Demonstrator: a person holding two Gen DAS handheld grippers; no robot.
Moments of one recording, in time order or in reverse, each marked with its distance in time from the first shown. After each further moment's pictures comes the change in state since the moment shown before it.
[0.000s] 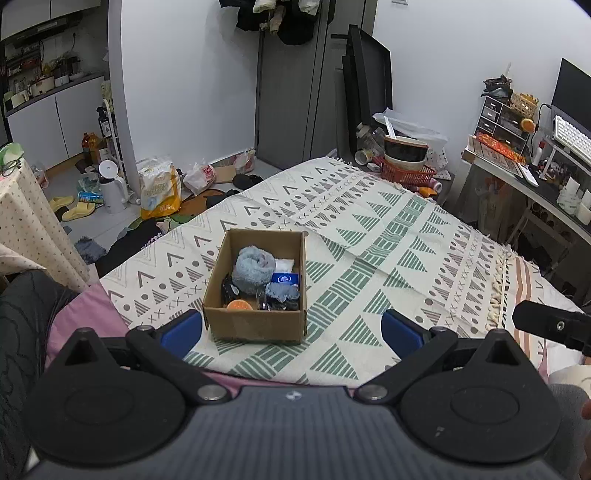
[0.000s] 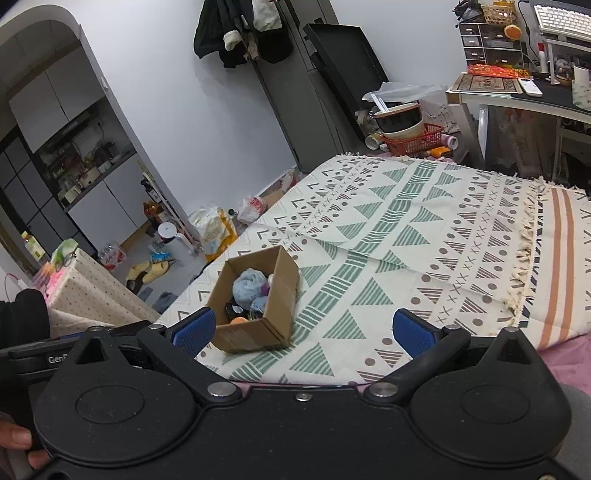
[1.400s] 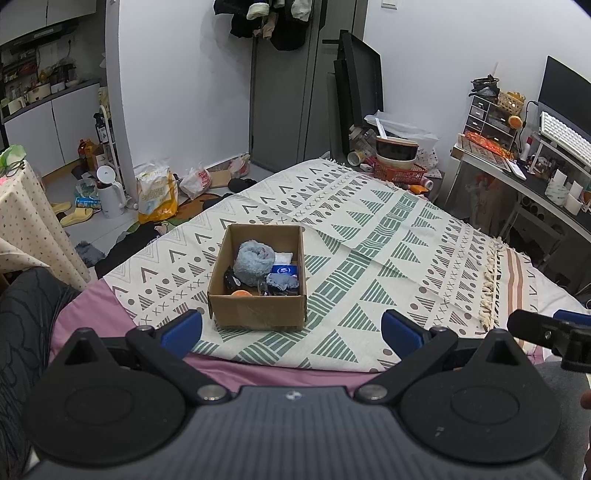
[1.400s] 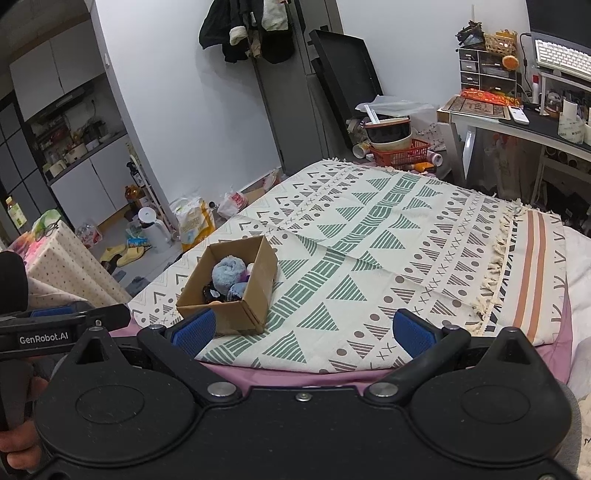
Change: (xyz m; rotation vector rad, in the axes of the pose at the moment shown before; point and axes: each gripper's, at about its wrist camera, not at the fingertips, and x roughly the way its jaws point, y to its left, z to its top) left arm -0.025 0.007 -0.018 0.022 -0.018 -0.017; right arm -0.020 0.019 -0.021 -0.095 -0.018 -0.089
